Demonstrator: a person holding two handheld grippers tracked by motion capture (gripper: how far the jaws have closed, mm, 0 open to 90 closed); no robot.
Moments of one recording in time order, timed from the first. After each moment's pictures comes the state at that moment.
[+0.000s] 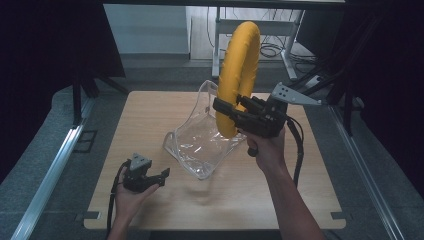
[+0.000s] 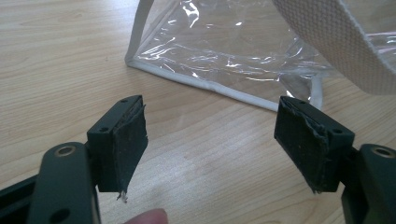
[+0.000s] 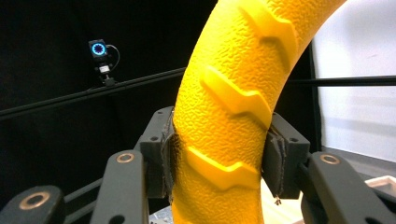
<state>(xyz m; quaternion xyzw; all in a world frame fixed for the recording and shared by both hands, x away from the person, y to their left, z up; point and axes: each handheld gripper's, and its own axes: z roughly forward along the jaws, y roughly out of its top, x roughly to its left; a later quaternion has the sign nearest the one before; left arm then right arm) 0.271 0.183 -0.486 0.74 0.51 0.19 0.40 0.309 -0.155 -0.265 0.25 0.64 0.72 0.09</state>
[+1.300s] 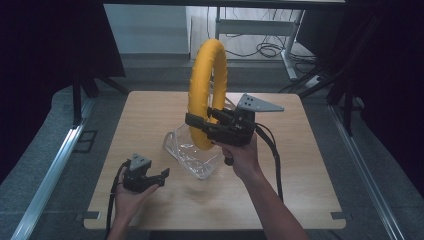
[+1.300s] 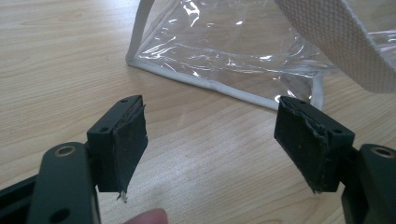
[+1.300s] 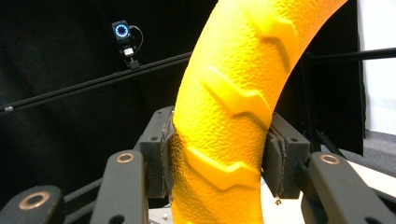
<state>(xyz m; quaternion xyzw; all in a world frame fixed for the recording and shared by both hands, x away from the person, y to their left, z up) 0.271 0.183 -0.487 0.74 0.51 0.19 0.39 0.312 -0.106 -0.296 0.23 0.66 0.72 0.03</state>
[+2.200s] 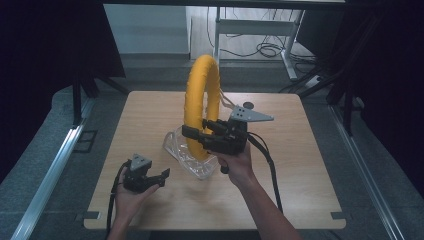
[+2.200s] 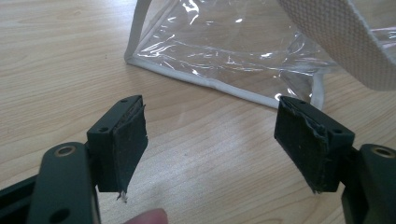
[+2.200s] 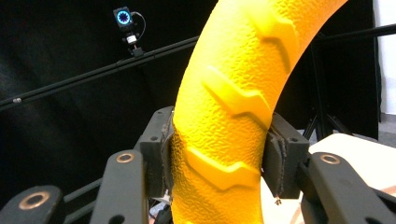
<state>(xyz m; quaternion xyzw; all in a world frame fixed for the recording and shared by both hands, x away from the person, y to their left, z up) 0.272 0.182 -0.488 0.74 0.51 0.19 0.39 0.313 -0.097 -0.330 0.23 0.67 0.71 0.00</state>
